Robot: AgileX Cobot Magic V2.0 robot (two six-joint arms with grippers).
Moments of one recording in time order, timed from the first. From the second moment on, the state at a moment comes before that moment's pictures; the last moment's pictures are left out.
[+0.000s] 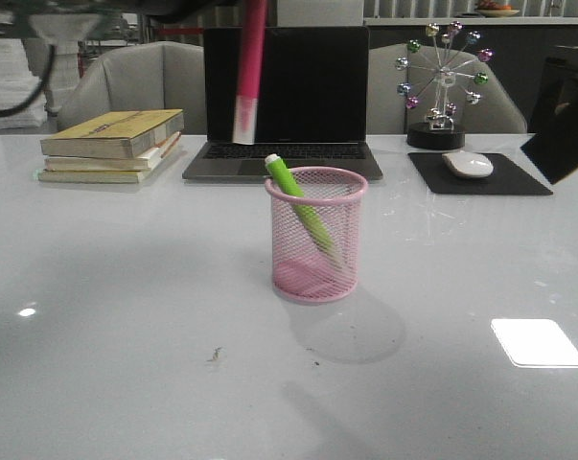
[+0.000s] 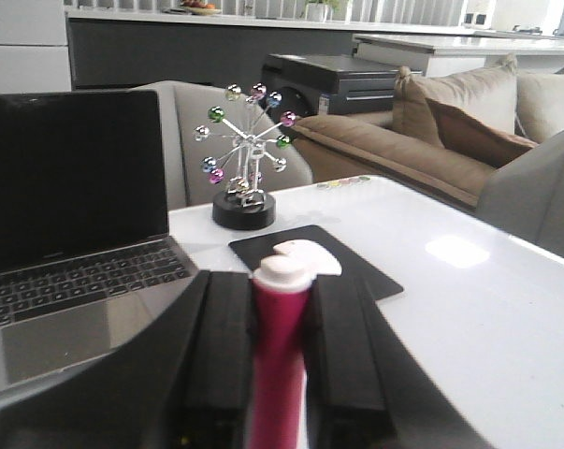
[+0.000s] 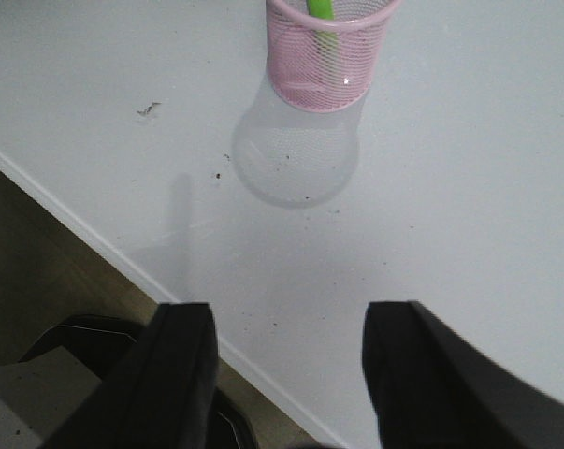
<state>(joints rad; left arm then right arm) -0.73 1.61 -0.91 -0.14 -0.62 0.02 0.56 0.94 -0.74 0.07 0.68 -0.05</state>
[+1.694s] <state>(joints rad) -0.79 1.00 -0.87 0.03 0.43 0.08 0.56 0.94 -0.74 0.07 0.69 -0.05</state>
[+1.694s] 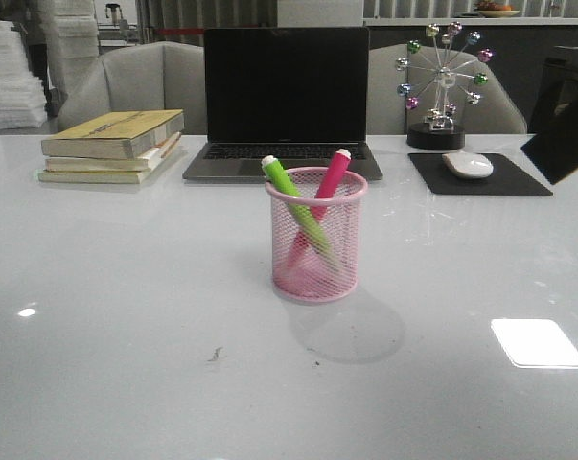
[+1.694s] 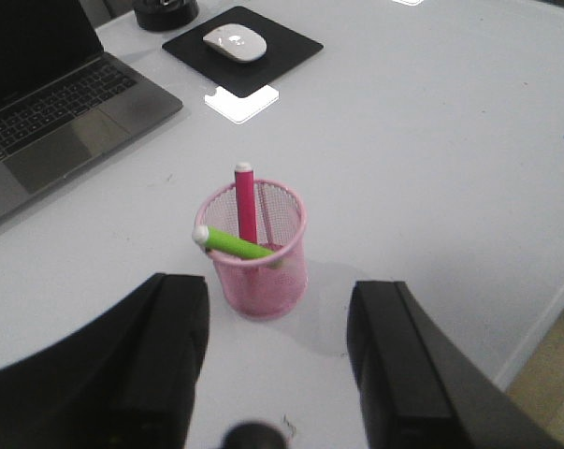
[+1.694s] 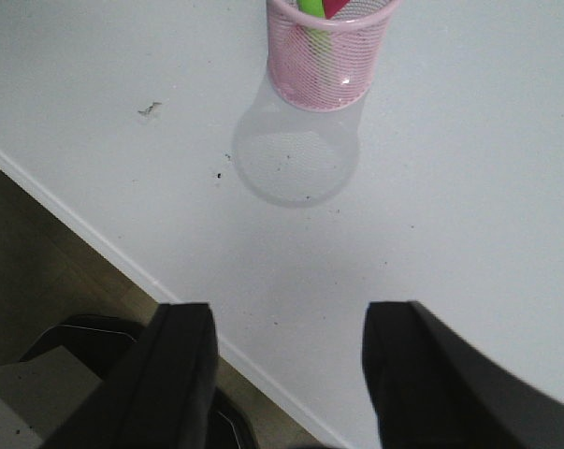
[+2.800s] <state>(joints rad) -0.79 0.57 -0.54 0.00 0.52 0.04 0.56 0.94 -0.74 0.07 0.69 -0.05</state>
